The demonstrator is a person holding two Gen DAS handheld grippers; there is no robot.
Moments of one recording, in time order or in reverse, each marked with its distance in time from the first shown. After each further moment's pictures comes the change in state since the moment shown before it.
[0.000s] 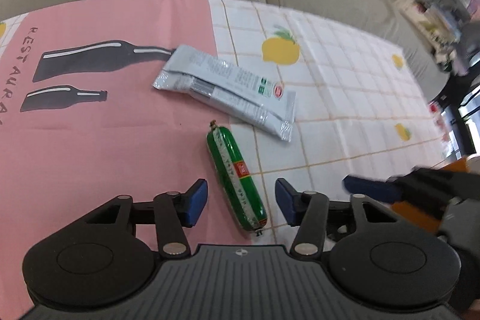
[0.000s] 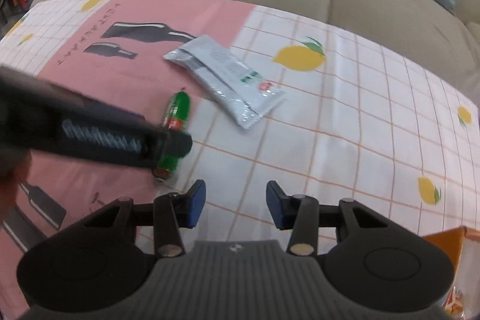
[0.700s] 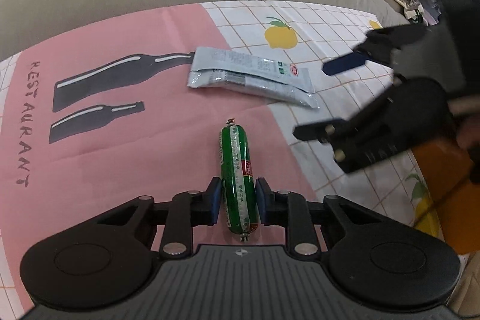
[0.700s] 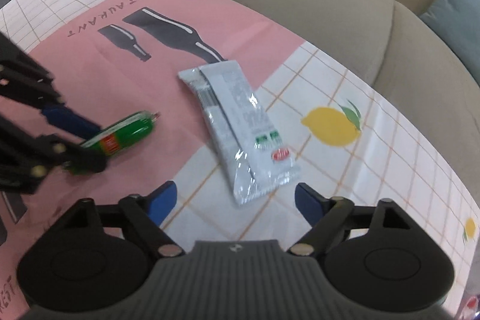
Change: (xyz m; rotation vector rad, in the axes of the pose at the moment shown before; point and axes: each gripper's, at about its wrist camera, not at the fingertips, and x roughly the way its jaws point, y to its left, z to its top) left arm -0.028 0.055 -0.017 0.239 -0.026 -0.055; right arm 0.048 0.009 0.057 -0.355 -0.012 0.046
